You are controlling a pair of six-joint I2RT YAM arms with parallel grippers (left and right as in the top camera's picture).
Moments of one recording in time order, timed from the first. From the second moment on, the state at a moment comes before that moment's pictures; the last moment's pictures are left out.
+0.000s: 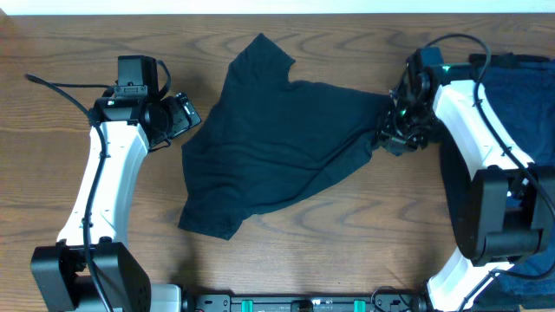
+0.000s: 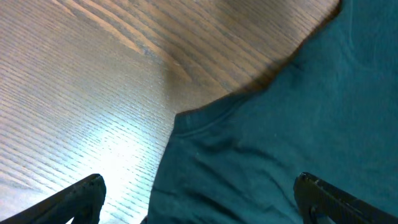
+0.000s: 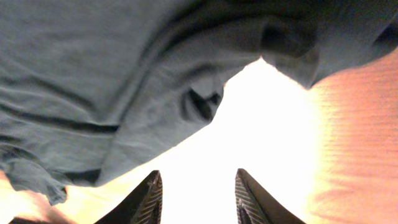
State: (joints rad) left arm 0.04 1.58 1.28 -0.87 0.00 -0.49; right arm 0.08 1.90 1.45 -1.16 -0.30 0.33
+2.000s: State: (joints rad) left arm 0.04 1.58 1.28 -0.87 0.00 -0.49; right arm 0.14 1.87 1.18 -0.98 -0.23 0.40
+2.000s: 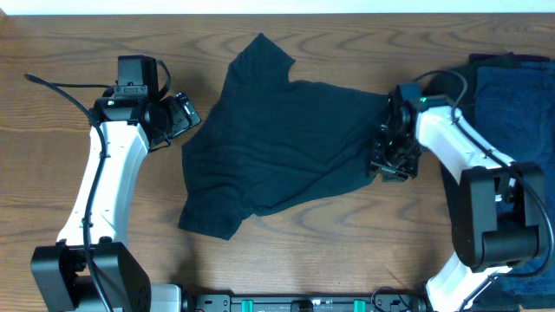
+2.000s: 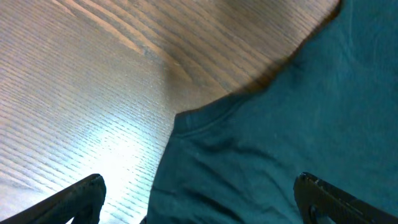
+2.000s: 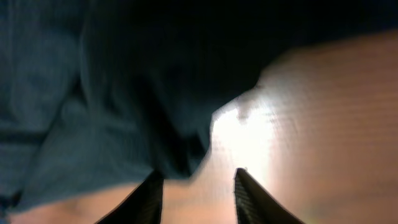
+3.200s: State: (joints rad) left arm 0.04 1.58 1.28 -0.87 0.00 -0.49; right arm 0.20 1.87 1.30 -1.04 -0.31 0.36
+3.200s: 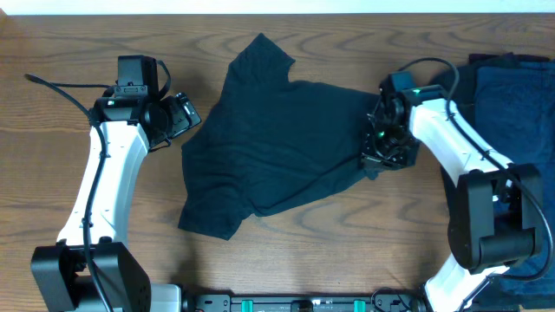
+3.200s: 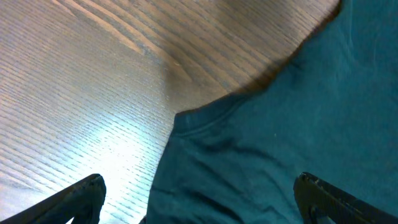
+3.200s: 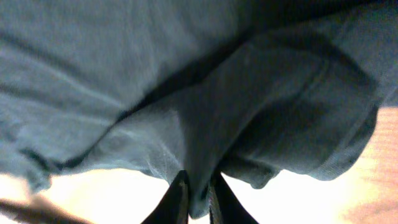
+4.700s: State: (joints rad) left arm 0.04 1.58 1.28 -0.87 0.00 -0.49; right arm 0.08 1.79 1.16 -1.00 -0.24 0.46
